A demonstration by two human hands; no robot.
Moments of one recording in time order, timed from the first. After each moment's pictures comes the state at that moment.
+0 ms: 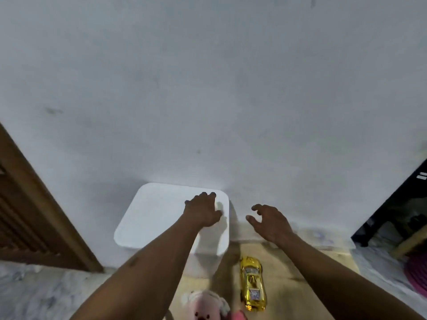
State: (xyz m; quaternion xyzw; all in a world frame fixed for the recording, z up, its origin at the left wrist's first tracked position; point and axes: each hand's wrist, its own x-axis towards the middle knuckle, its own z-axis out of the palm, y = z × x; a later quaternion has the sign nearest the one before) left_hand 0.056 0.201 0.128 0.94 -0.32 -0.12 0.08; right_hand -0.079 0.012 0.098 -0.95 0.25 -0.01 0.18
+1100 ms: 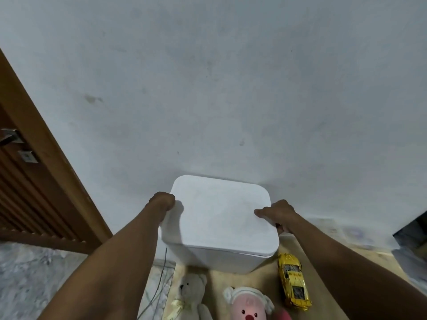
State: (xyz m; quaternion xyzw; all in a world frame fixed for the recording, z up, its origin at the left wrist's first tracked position) left_hand 0.183 0.383 0.096 0.86 0.12 -0.27 0.41; right_hand 0.003 0.098 0.104 -0.79 0.45 0.07 0.42
